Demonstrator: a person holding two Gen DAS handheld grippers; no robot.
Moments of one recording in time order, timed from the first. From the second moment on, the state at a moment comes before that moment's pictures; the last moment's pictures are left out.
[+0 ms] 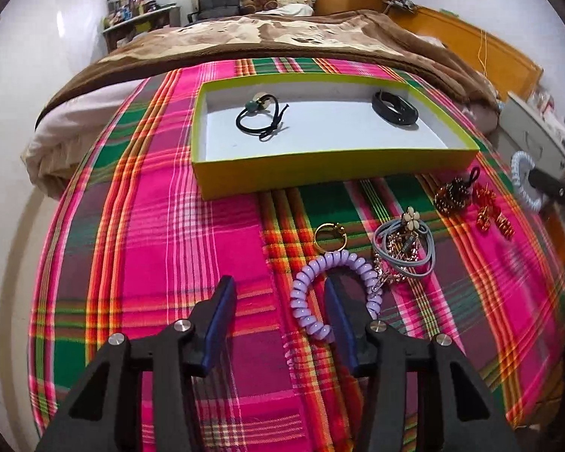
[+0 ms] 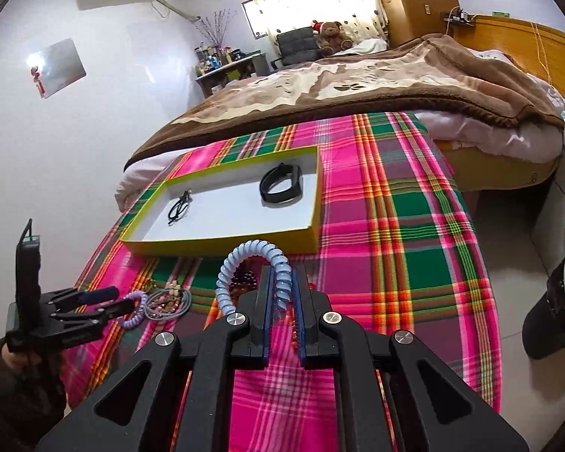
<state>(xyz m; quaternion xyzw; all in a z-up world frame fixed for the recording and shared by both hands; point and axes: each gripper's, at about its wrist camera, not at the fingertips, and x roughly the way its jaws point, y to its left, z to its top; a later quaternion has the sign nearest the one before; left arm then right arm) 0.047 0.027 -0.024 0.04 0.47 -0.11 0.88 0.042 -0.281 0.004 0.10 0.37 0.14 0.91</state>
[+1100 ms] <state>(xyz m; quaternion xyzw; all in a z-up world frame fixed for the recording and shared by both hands) 0.034 0.046 0.005 -0.02 0.43 -0.14 0.89 0.036 -0.264 0.006 0.10 0.36 0.14 0.91</state>
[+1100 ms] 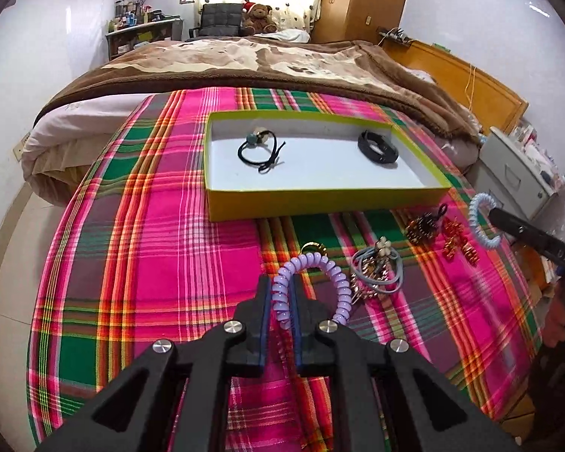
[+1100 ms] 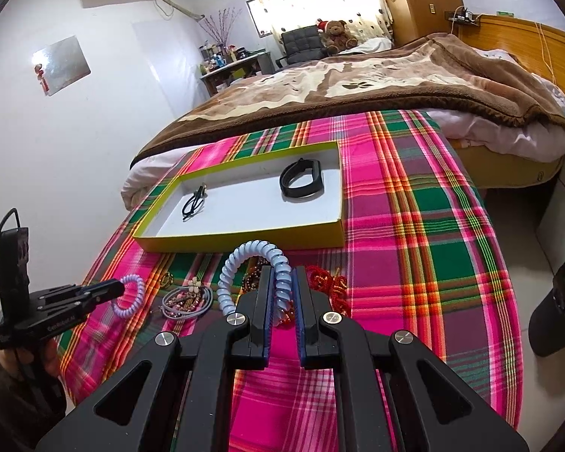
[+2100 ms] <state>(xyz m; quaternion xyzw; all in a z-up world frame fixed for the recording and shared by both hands) 0.138 0.055 0.017 -0.08 0.43 -0.14 0.89 0.185 -0.207 0.011 0.07 0.41 0.13 0.90</state>
